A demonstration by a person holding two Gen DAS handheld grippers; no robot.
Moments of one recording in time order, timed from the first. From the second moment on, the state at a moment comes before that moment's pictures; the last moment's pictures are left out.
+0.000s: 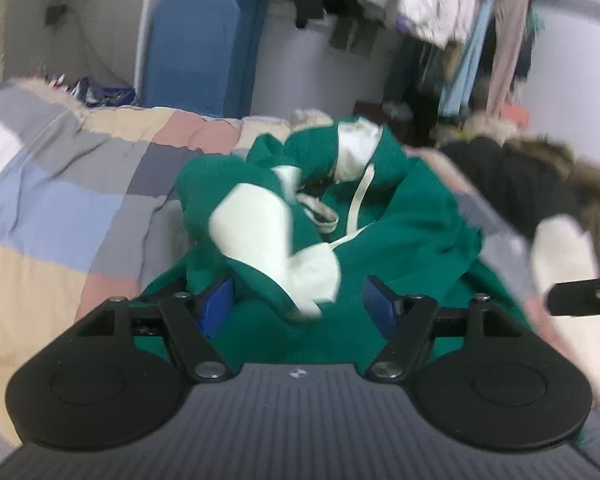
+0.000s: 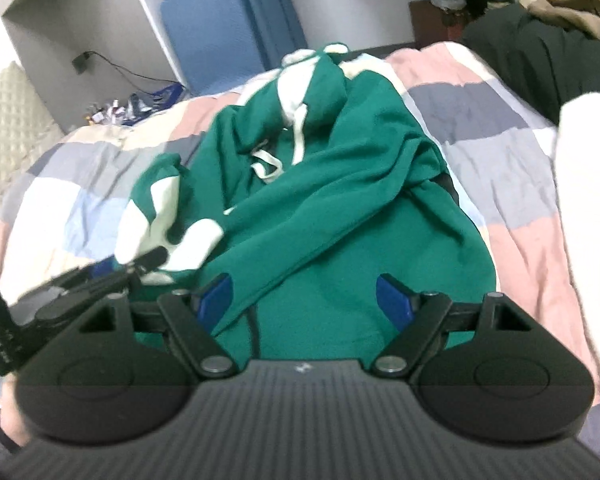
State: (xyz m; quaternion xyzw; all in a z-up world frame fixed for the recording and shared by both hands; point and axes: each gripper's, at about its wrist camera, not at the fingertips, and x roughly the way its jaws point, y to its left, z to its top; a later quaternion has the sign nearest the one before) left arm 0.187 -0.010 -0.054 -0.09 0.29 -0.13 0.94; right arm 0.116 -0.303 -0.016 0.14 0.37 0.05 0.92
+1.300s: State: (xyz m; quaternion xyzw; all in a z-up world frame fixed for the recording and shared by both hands) left arm 0.192 0.115 -0.088 -0.25 0.34 -0.07 0.90; right arm 0.299 -0.097 -0.041 0.02 0.35 0.25 0.90
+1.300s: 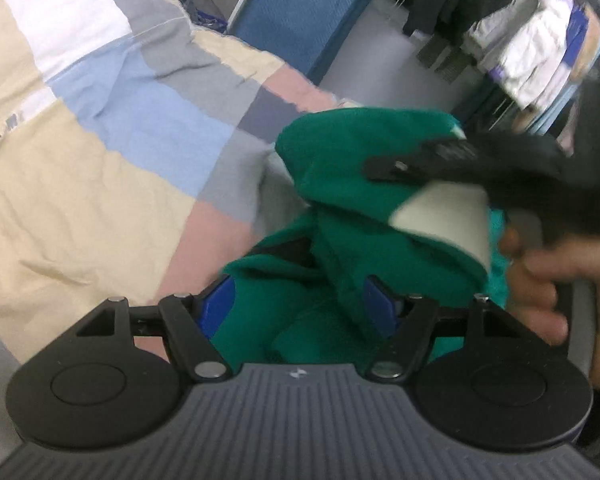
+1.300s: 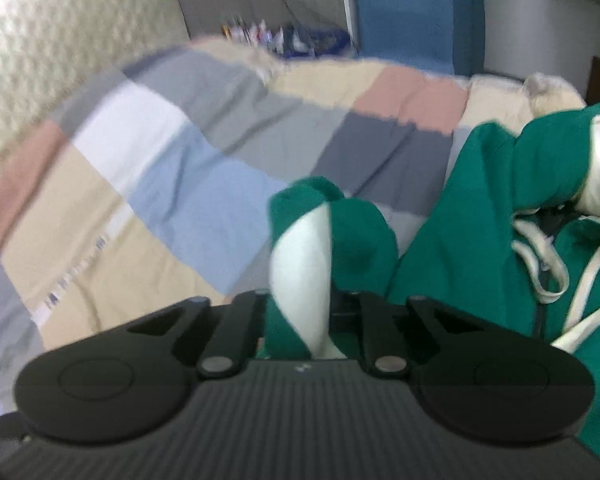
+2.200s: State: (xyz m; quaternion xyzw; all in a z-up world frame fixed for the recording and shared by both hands) left arm 0.178 0.067 -0.076 -0.21 0.30 -0.10 0.92; right arm 0.147 -0.333 -0.069 0.26 0.35 0.06 0.90
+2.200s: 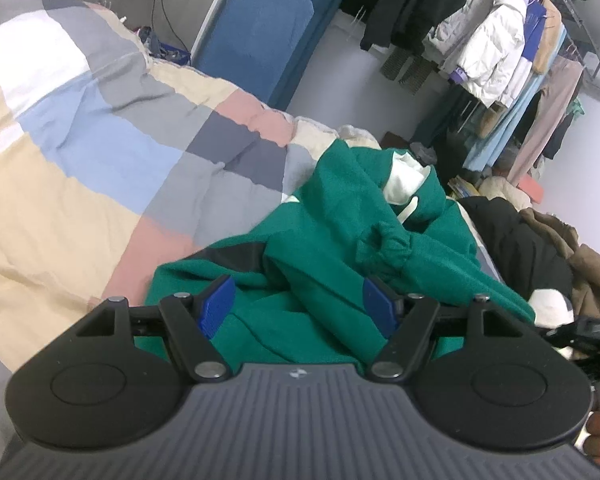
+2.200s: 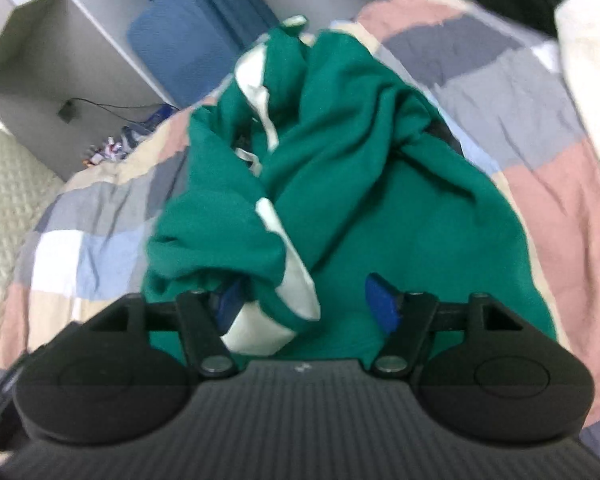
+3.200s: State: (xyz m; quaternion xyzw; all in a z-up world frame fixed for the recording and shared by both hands) left arm 0.211 0.037 -0.115 -0.17 0.34 -0.12 0.91; right arm 0.199 -0.211 -0.089 -0.10 0.29 0.16 0.94
